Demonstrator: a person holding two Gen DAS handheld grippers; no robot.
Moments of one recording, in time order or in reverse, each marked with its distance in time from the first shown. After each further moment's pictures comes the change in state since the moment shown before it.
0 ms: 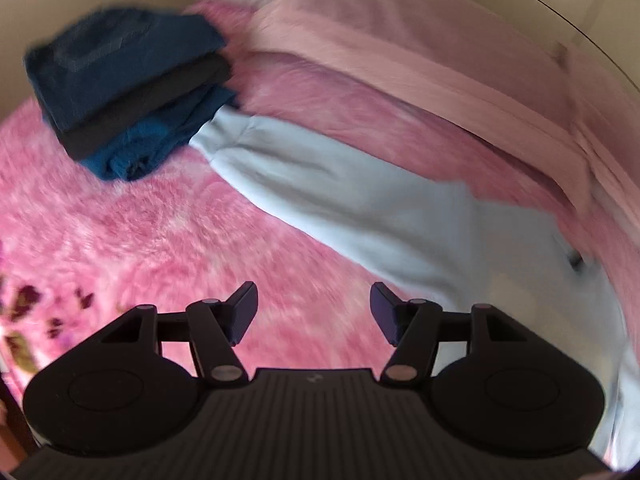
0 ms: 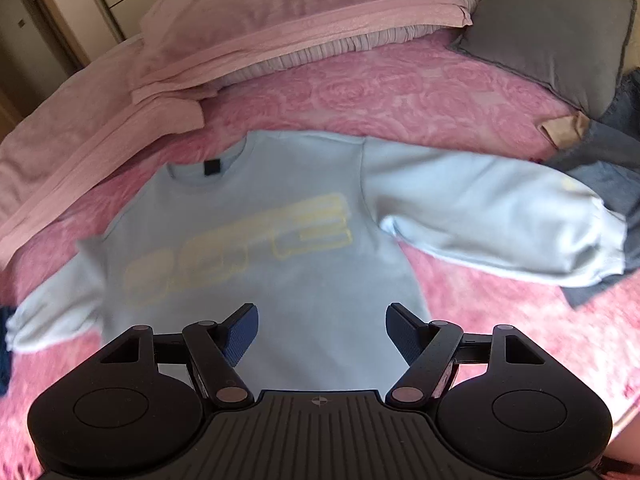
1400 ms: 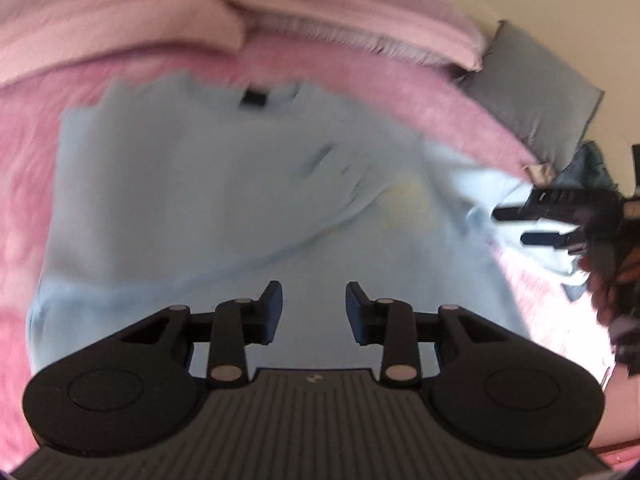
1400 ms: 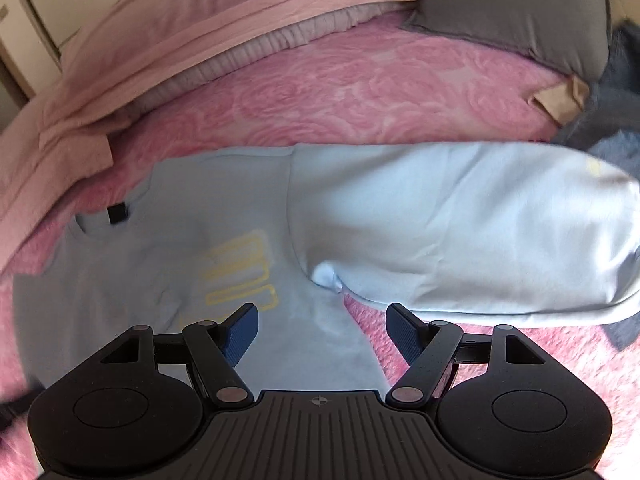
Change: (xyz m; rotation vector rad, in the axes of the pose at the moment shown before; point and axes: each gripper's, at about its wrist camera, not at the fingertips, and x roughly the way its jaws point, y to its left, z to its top) left arm 0.049 -0.229 -0.153 0.712 0.137 -0.607; right arm 0.108 -0.093 0.021 0.157 -0.061 -0.005
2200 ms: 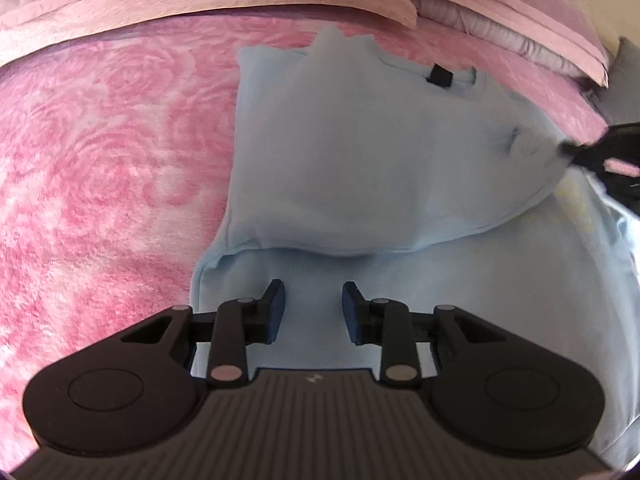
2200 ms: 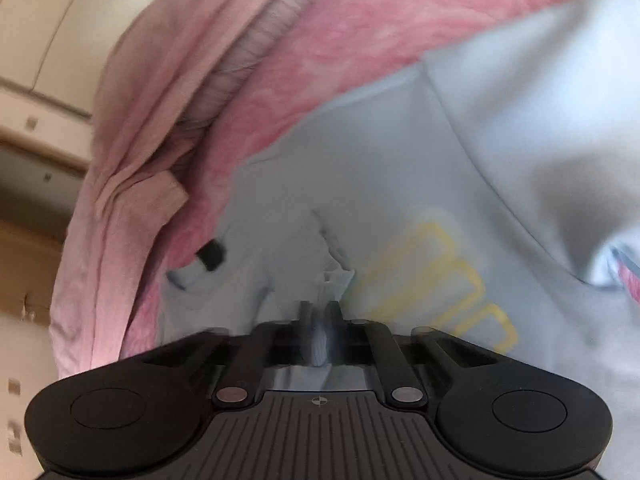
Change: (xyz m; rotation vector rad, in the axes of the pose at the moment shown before) left arm 0.008 0.102 -0.024 -0.144 -0.001 0.283; right arm 0.114 0.039 0.024 0.248 0.032 0.426
